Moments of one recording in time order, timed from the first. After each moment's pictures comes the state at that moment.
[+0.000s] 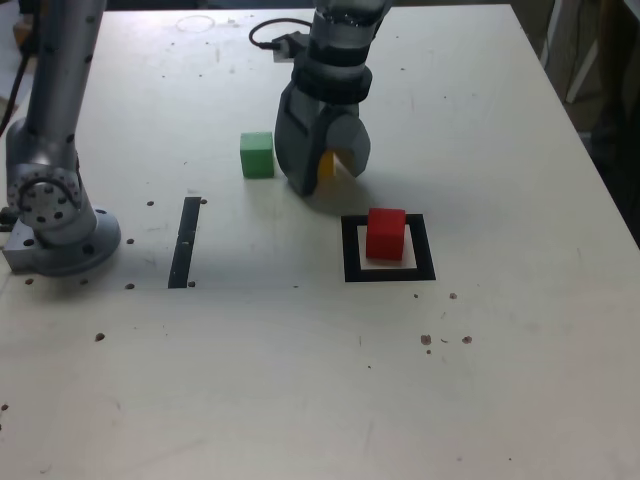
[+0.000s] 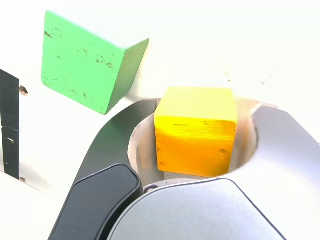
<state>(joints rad) 0.36 2.04 -1.31 1.07 0.05 -0.18</state>
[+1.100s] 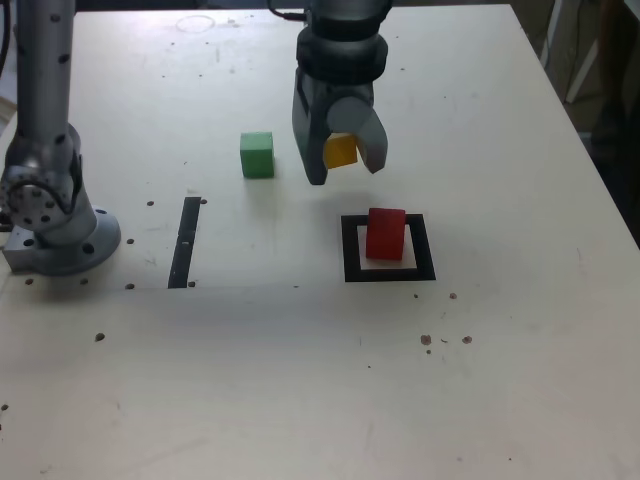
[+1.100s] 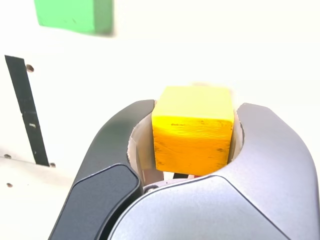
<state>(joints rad) 0.14 1.90 -1.39 1.16 0.06 -0.05</state>
